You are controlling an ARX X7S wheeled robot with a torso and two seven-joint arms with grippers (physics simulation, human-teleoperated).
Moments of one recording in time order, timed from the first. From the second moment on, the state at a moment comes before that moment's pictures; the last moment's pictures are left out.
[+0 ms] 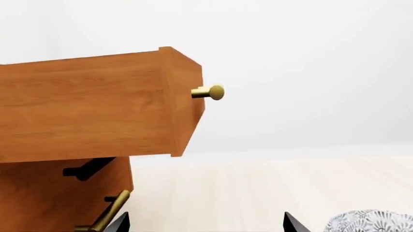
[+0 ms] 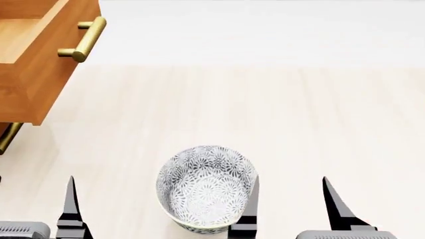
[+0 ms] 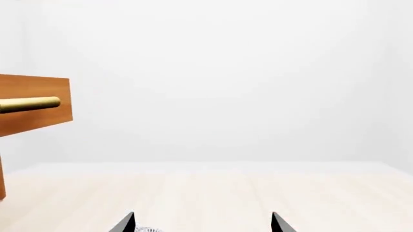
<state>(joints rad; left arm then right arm) -0.03 -0.17 0.11 0.51 -0.07 -0.36 -0.21 0.03 0.16 -0.08 -0.47 0.16 0.26 0.13</state>
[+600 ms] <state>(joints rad) -0.03 -0.19 0.13 0.51 -0.08 -0.35 -0.23 0.03 0.18 -0.10 -0.46 0.17 0.25 0.16</state>
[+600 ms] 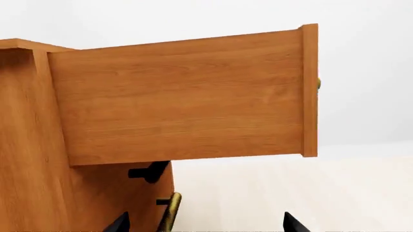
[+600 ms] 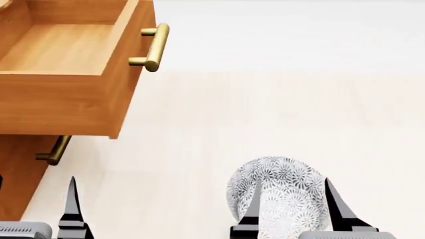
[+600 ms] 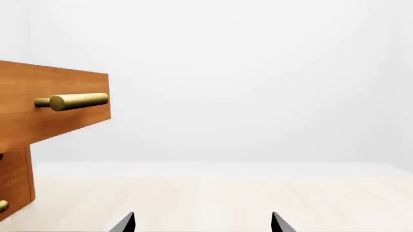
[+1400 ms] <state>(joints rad) -0.04 -0.21 0.15 0.50 -0.10 -0.35 -0.26 0.04 0.21 -0.13 -0.44 0.19 0.23 0.19</state>
